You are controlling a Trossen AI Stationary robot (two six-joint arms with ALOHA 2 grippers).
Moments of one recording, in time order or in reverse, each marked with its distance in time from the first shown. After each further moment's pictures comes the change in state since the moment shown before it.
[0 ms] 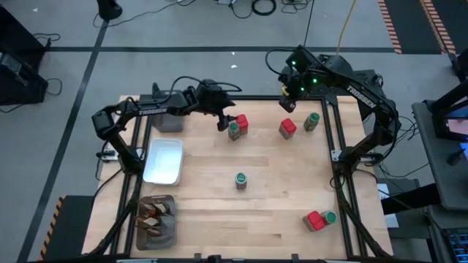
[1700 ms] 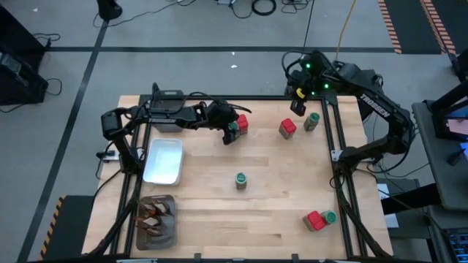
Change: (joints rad) left arm -0.160 0.080 -0.021 -0.040 -0.270 -0.129; right arm -0.048 -0.173 -0.202 0.158 -0.008 -0.225
